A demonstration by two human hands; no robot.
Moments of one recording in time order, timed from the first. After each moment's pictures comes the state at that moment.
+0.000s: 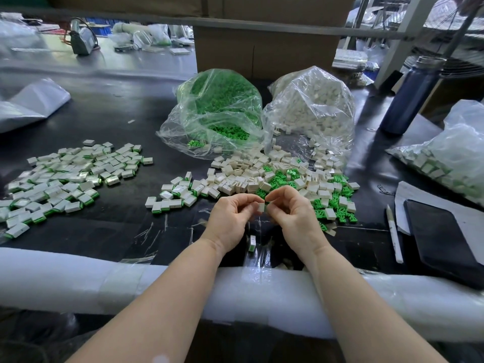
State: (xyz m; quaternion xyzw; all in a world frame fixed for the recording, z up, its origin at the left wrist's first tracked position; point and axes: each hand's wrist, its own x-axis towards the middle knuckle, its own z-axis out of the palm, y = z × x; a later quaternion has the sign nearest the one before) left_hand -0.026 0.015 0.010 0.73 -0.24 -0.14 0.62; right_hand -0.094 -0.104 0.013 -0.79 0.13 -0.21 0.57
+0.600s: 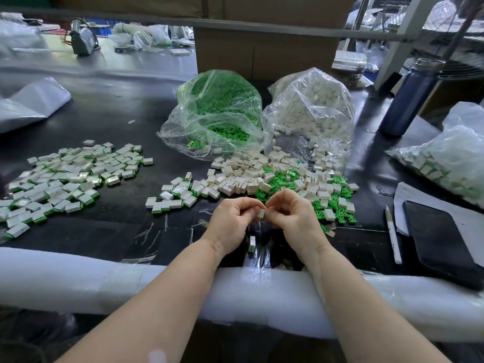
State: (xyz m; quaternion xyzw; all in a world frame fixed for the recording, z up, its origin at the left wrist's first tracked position) left_hand -0.026 0.017 0.010 0.76 -0.28 -0.14 0.57; right_hand -0.095 -0.105 0.014 -0.77 0.13 -0.19 0.60
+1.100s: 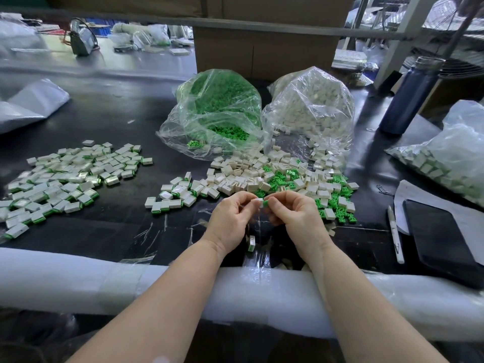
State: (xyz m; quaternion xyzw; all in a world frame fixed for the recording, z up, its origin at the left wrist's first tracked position) left_hand -0.026 0.015 0.010 0.77 -0.27 -0.11 0.57; right_hand -0.095 -0.108 0.015 -0.72 0.14 -0.19 0.65
